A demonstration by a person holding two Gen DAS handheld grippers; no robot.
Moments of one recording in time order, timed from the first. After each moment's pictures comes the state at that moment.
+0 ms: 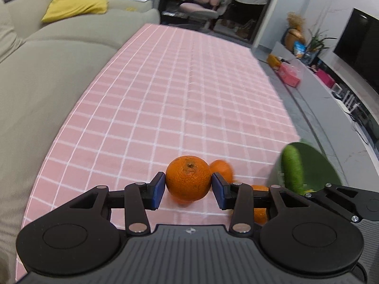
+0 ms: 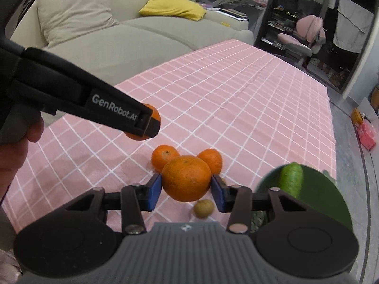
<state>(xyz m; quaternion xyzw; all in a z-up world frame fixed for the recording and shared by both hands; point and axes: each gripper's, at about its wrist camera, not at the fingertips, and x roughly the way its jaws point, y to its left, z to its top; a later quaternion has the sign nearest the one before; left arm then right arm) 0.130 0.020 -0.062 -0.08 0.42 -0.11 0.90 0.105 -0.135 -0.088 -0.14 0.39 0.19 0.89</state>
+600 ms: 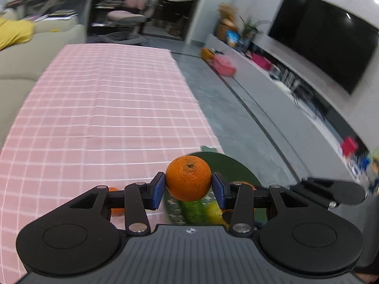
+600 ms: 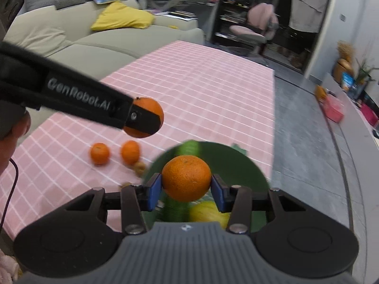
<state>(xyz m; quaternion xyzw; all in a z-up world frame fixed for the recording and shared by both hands) 0.141 -0.099 -0.026 -0.03 0.40 -0.27 0.88 0.084 -0.245 -0.044 -0.10 0.39 0.09 0.91</state>
